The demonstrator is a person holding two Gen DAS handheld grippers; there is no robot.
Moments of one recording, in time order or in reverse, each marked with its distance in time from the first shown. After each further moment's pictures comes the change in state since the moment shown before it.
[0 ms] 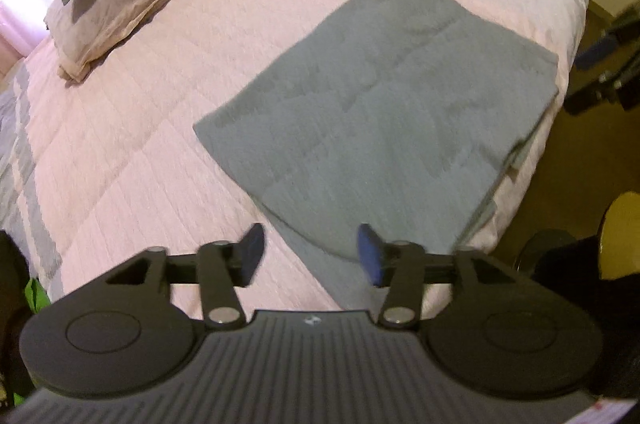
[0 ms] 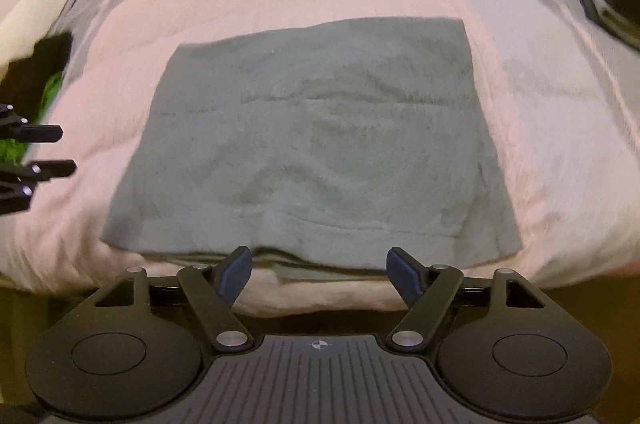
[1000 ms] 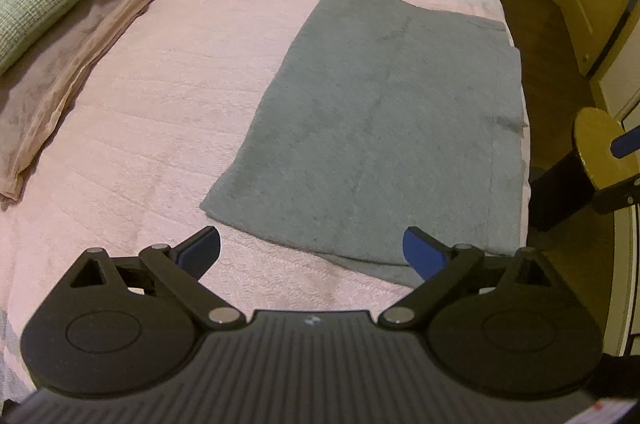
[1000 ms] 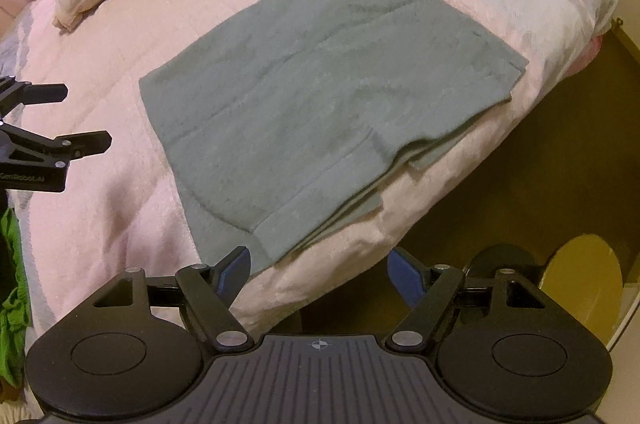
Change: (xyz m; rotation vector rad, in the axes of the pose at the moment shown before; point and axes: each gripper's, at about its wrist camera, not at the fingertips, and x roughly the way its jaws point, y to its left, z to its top) left arm 0.046 0.114 0.026 0.360 -0.102 -0.249; right arm 0.014 0.170 -0.026 0.563 0.023 -0.214
